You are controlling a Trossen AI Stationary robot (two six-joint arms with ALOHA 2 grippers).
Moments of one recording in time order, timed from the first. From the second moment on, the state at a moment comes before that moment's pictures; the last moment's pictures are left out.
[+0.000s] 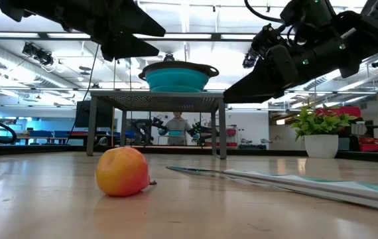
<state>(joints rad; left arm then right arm) -0.34 1.29 0.58 0.46 -0.63 -0.22 0.07 1.50 0.48 0.65 0.20 0.01</state>
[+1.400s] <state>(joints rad) -0.52 1.80 0.76 0.70 -0.54 -0.28 0.06 1.50 0.48 0.65 0.23 -0.03</state>
